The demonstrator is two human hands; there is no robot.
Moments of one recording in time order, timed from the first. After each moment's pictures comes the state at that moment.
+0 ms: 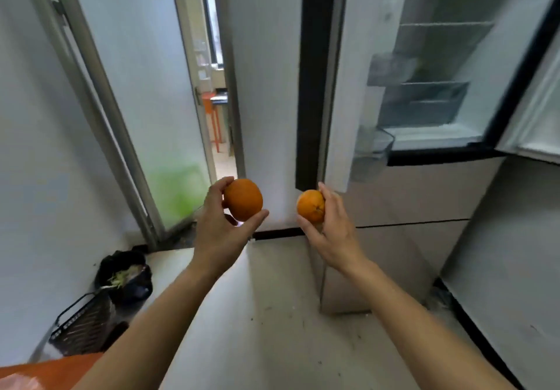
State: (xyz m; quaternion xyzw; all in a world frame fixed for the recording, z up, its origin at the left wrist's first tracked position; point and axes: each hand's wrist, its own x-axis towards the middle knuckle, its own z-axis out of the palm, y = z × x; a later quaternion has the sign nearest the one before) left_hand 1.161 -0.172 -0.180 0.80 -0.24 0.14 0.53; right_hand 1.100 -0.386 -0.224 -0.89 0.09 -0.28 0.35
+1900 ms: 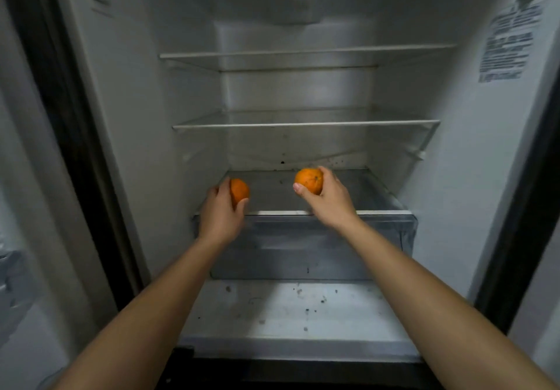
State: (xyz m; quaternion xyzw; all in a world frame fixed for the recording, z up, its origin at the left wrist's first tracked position) left_hand 1.516 -0.889 -0.064 0.90 -0.15 0.20 0.37; right_hand 1.452 -1.106 -0.049 -0.87 0.09 -0.28 0.39
